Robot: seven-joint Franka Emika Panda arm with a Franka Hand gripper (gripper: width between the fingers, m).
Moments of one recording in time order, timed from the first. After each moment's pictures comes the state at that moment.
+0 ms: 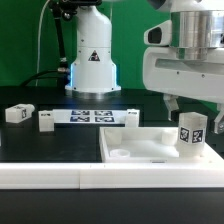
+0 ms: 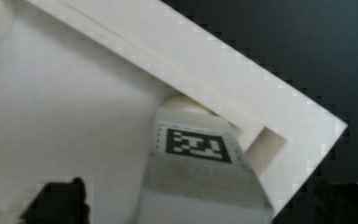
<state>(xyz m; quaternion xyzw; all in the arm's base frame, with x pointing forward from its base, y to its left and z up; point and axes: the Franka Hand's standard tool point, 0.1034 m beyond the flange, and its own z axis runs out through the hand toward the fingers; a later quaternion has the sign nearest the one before) 0.613 0.124 0.075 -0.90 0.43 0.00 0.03</state>
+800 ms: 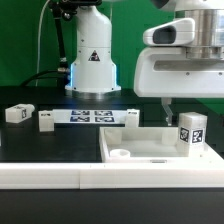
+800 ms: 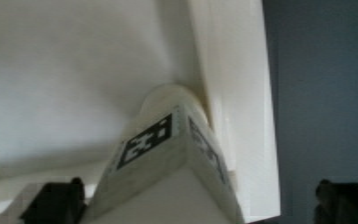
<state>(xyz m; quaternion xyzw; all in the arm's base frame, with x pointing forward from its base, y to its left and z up) 0.614 0.130 0.076 -1.00 0.04 -0.02 0.02</state>
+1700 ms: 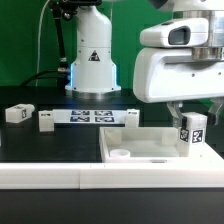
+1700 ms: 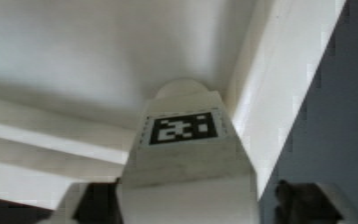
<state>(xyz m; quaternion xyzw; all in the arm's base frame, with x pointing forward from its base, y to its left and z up) 0.614 0.123 0.075 -0.99 -0.13 -0.02 0.01</state>
